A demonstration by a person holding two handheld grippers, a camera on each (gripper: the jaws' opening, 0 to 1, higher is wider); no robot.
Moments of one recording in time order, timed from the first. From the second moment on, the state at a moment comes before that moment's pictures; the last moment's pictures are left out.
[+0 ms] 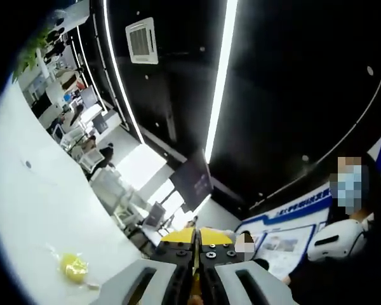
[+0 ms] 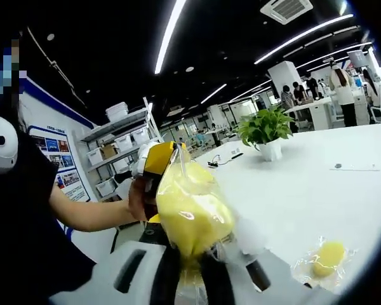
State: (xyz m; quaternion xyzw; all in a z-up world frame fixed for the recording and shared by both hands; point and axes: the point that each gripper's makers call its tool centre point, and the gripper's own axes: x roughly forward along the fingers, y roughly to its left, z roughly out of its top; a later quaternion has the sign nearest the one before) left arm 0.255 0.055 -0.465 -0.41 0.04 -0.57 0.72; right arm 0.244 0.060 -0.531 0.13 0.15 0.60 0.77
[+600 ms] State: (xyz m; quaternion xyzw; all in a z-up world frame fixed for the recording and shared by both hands) left arm 0.254 0.060 -0.467 -0.39 0.03 -0.56 0.73; right arm 0.239 0.065 -0.531 0.12 0.16 0.61 0.77
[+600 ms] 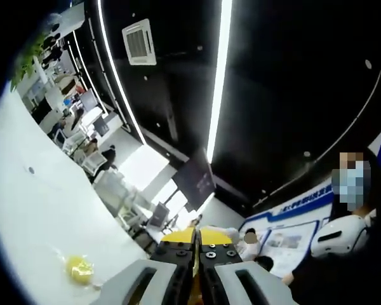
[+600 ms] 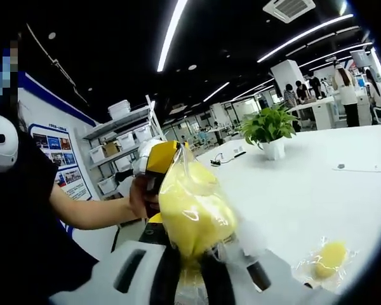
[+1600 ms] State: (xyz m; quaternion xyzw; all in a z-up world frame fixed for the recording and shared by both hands) left arm 0.263 0.054 -0.468 -0.39 0.04 -0.56 0.73; right arm 0.247 0.060 -0.532 0.13 0.17 0.61 0.76
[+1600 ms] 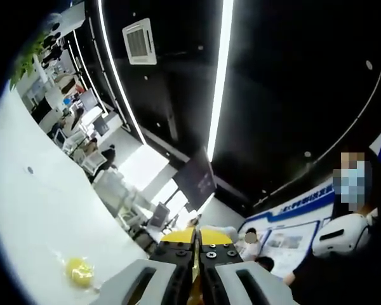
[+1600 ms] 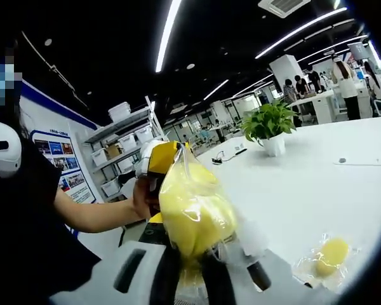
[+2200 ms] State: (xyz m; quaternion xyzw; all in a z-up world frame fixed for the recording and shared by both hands) left arm 0.266 0.054 -0.470 -0.40 0.03 -0.56 0.73; right arm 0.251 0.059 -0.535 0.13 0.16 0.60 0.77
